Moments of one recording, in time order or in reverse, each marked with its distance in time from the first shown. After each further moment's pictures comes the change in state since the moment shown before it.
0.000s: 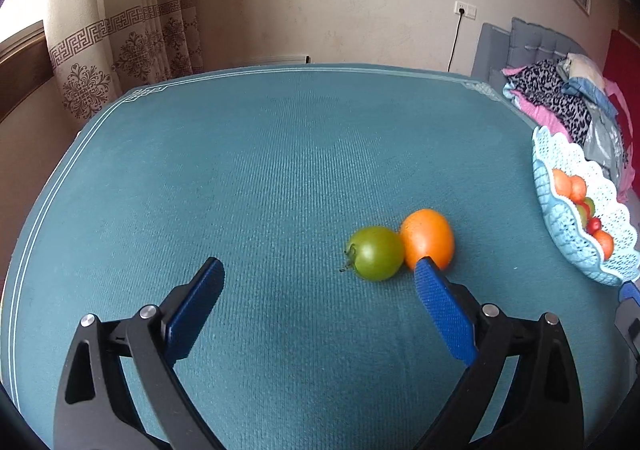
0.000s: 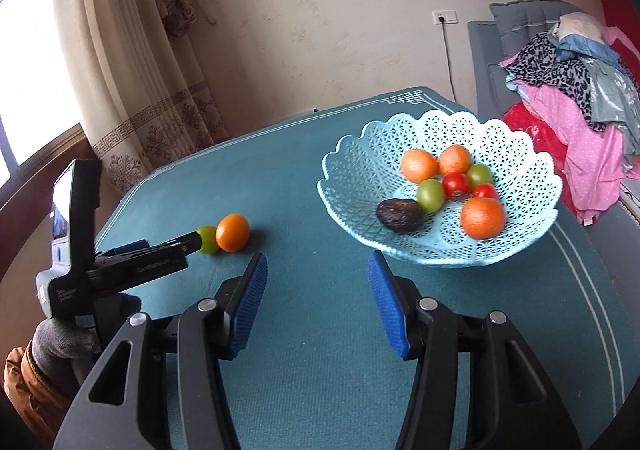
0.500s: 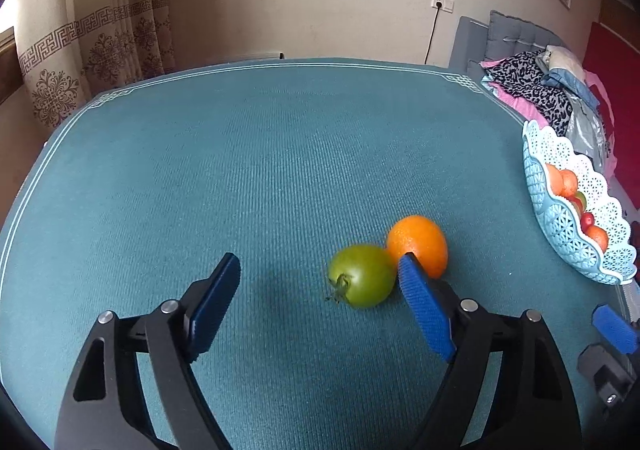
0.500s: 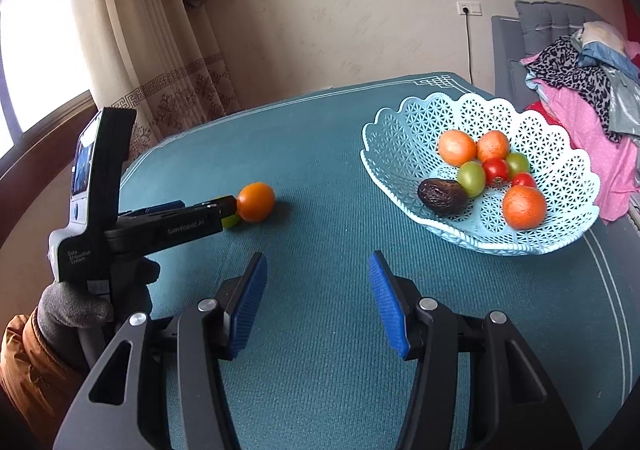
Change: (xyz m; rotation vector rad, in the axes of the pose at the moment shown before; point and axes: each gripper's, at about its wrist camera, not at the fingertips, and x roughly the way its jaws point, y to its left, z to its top) left arm 0.021 -0.001 0.012 0.025 0.003 -0.109; right arm 0.019 0.025 -0.010 -0.069 0.076 0.019
